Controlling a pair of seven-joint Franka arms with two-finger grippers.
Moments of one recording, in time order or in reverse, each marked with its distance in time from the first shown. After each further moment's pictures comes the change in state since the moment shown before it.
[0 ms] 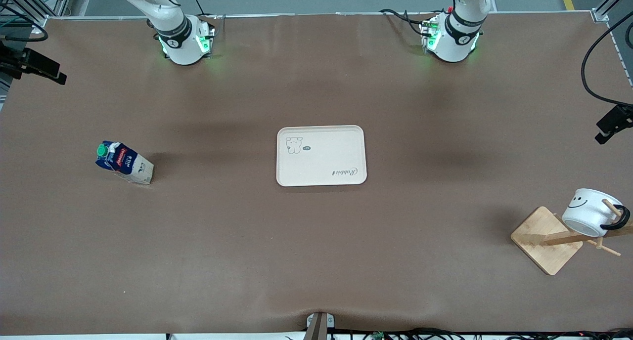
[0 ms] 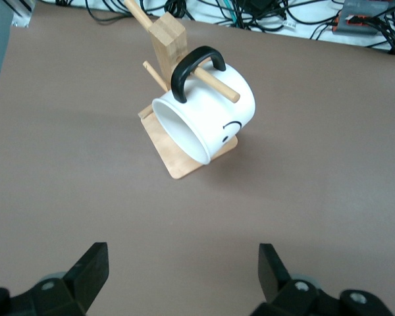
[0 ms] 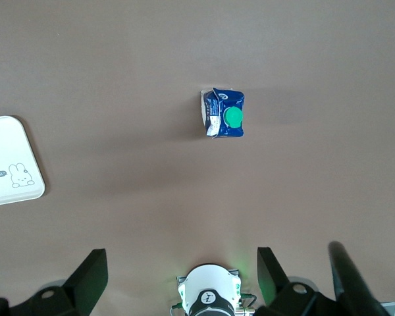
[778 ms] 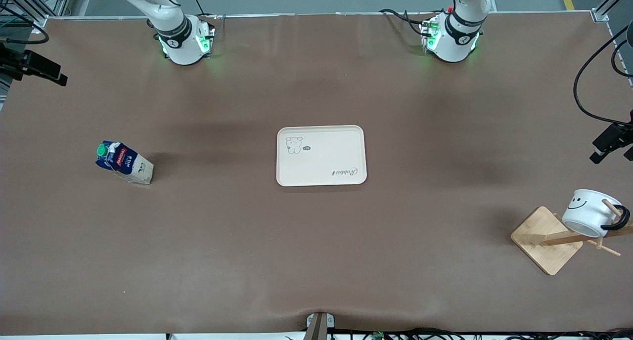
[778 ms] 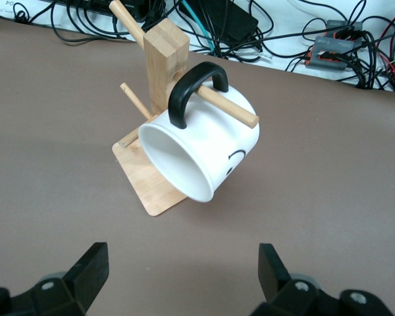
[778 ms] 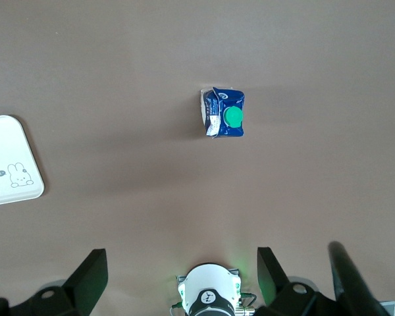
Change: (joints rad) left arm 0.063 0.094 0.000 -0.066 -0.294 0.217 0.268; right arm 0.000 0.010 0.000 0.000 0.000 0.000 0.000
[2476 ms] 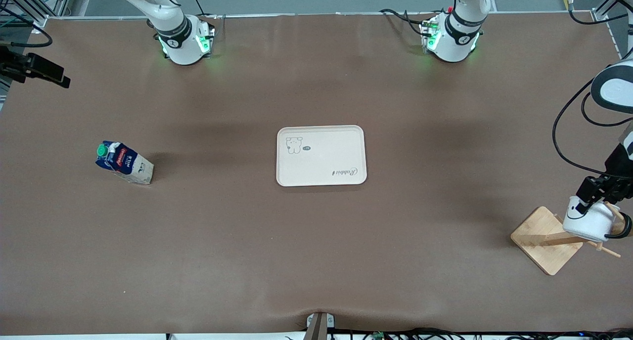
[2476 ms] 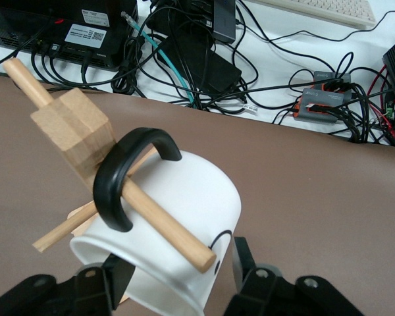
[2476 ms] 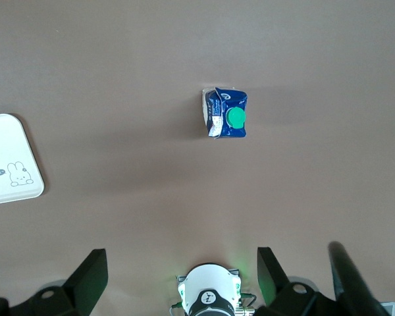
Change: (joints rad) left arm -0.040 0.260 -0.074 0.134 -0.082 0.271 0.002; right arm 0.001 0.007 0.005 0.003 0.000 0.002 0.000
